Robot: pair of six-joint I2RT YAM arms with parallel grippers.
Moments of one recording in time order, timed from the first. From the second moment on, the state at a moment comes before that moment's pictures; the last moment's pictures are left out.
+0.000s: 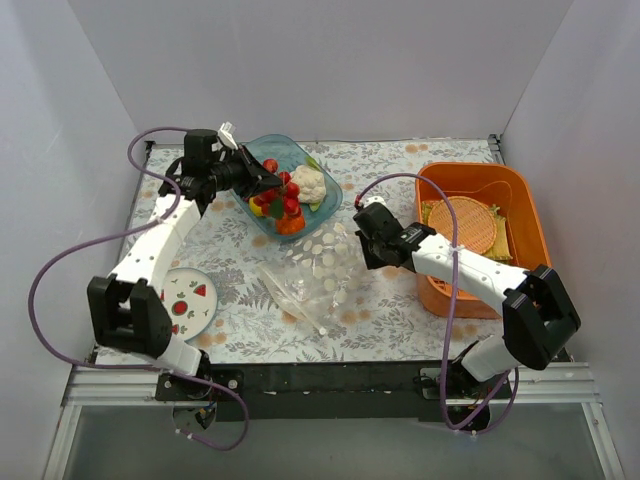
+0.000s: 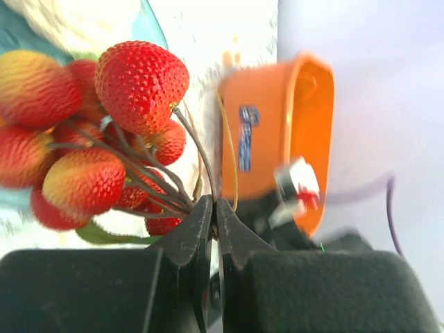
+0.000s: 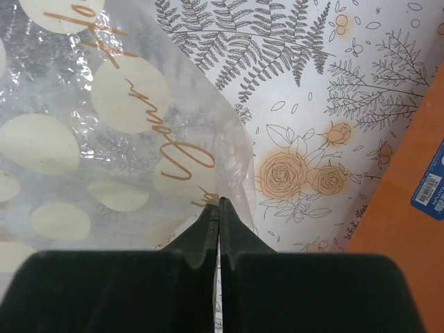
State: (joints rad) left arm -0.20 1.47 1.35 -0.42 0.56 -0.82; right arm 0.76 1.49 1.04 -0.55 0.28 0.35
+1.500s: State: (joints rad) left arm -0.17 1.42 1.28 -0.37 0.32 -0.75; right arm 0.78 1.33 1.05 -0.58 0.12 0.32
